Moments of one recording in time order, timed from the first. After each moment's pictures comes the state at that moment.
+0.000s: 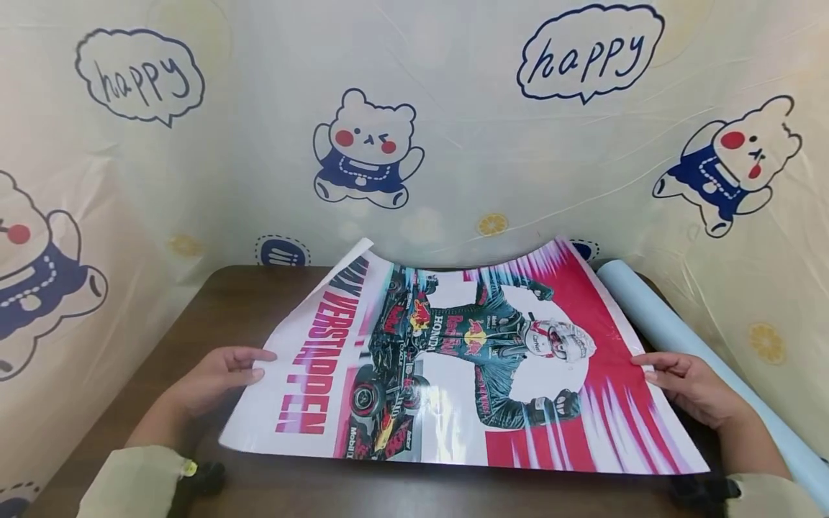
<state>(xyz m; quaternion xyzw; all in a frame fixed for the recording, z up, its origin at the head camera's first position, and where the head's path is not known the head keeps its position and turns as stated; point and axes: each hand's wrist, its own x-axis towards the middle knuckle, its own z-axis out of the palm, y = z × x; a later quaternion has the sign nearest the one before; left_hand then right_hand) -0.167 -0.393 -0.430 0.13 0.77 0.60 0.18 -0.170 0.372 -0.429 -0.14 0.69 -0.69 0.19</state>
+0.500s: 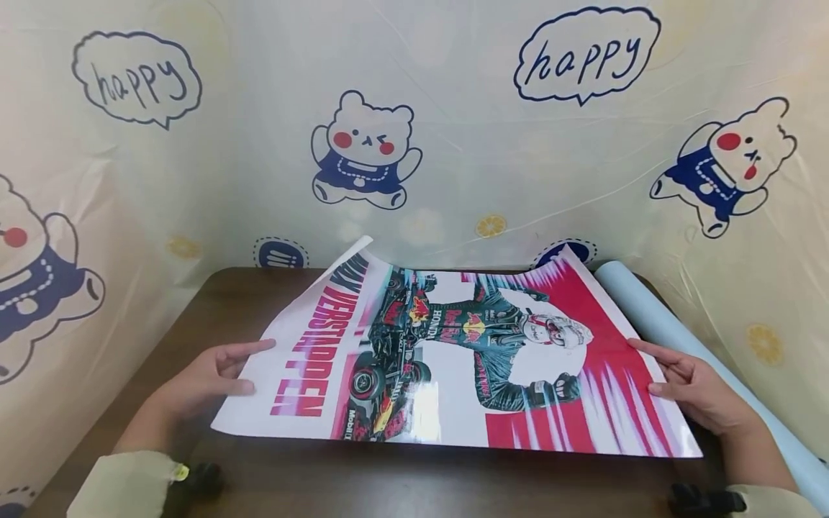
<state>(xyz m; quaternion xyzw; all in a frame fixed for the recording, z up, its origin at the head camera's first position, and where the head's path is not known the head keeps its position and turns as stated) -0.146 -0.389 -0.436 0.14 0.77 0.61 0.17 -0.148 0.367 -0.441 -0.21 0.67 -0.69 0.18</state>
